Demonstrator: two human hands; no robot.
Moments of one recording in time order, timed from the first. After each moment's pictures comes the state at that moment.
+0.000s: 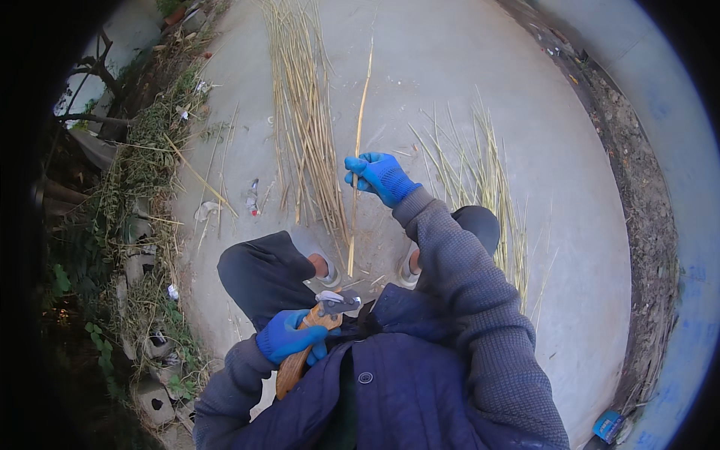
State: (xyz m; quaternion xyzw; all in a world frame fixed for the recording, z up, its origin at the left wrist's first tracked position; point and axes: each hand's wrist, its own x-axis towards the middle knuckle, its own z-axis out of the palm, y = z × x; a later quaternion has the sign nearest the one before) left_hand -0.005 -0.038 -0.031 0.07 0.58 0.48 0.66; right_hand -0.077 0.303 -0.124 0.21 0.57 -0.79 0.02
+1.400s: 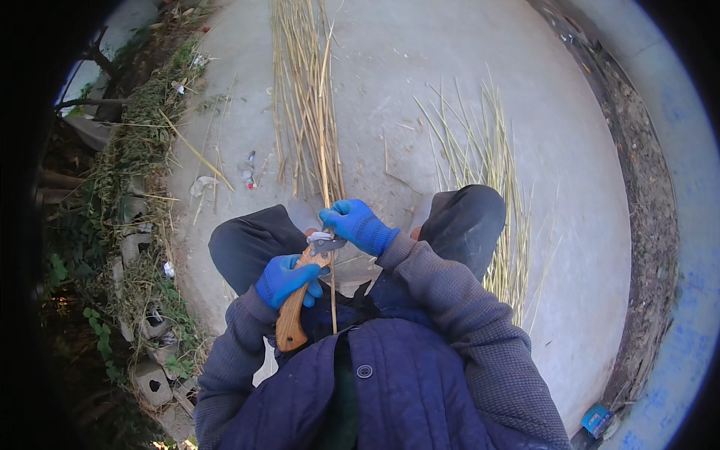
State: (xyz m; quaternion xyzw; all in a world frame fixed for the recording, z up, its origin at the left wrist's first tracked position) left_hand -0.040 -0.016 -0.089 0.01 0.62 0.52 0.59; right_hand -0.004 0.206 -0.159 0.17 0.67 -0.71 0.13
